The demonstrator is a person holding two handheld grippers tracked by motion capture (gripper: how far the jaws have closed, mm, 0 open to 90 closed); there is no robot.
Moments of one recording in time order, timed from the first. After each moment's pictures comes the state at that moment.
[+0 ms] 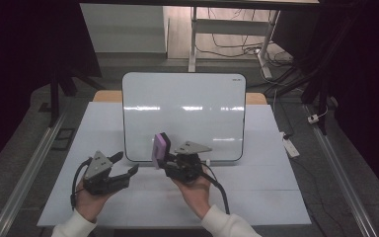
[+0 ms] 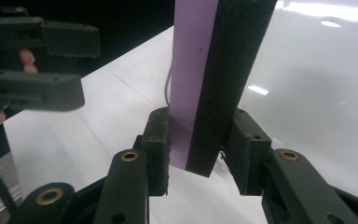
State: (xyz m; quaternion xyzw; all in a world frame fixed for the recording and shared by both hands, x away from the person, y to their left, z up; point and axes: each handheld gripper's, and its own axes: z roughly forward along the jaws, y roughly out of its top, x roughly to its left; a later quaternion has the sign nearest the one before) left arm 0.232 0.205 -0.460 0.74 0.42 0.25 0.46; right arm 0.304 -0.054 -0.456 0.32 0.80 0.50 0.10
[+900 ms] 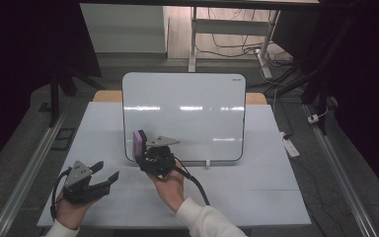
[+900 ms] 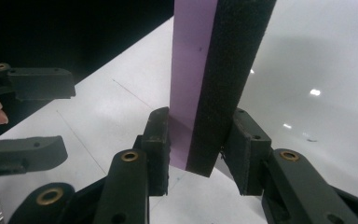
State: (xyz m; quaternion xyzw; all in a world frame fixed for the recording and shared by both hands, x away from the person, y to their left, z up) left arm 0.216 0.246 -0.486 0.74 0.46 0.24 0.43; right arm 0.316 0.019 -0.464 0.35 0.81 0.47 0.09
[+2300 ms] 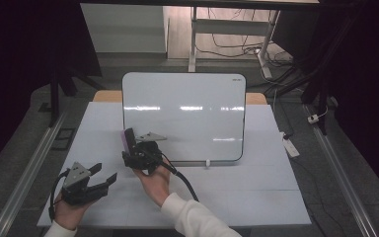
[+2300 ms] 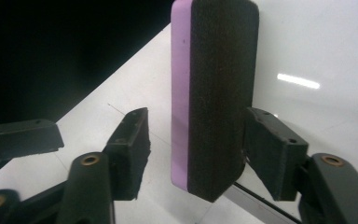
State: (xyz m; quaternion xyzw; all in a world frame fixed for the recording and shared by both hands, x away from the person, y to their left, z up) left arm 0.216 0.253 -0.493 0.74 0.47 0.24 0.42; right arm 0.331 0.057 -0.476 0.40 0.78 0.48 0.08
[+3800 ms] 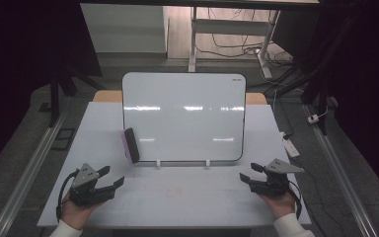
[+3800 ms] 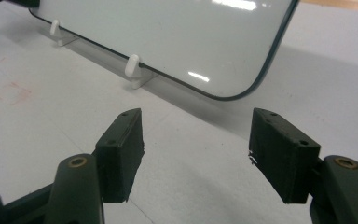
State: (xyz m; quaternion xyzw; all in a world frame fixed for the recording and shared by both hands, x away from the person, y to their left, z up) left arm 0.219 0.238 -0.499 0.76 0.45 0.21 0.43; right arm 0.305 -0.300 -0.499 0.35 0.79 0.46 0.18
